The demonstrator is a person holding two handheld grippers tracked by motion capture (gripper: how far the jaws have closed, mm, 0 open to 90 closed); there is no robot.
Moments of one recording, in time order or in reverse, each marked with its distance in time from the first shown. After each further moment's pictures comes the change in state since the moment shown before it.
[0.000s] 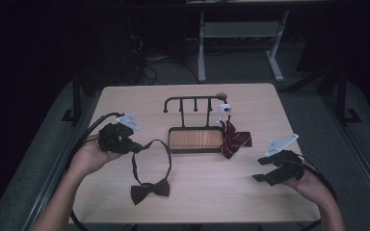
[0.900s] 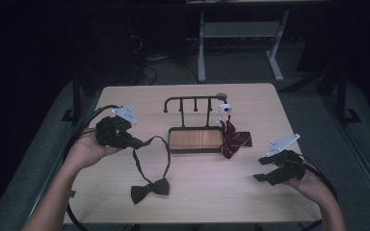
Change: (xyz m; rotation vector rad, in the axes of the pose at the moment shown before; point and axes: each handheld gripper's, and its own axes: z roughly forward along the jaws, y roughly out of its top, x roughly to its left) left arm 0.003 0.013 -0.019 -0.019 -0.058 0.023; right arm -0.003 -0.003 -0.001 -0.012 0.006 0.003
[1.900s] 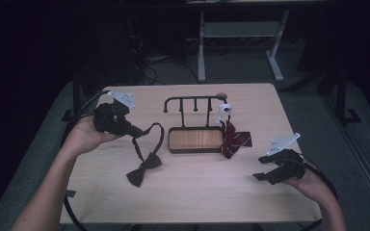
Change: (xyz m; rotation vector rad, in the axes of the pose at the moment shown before) left arm 0.021 0.019 -0.020 -0.034 -0.033 -0.011; right arm -0.001 0.002 -0.001 -0.003 -0.003 -0.005
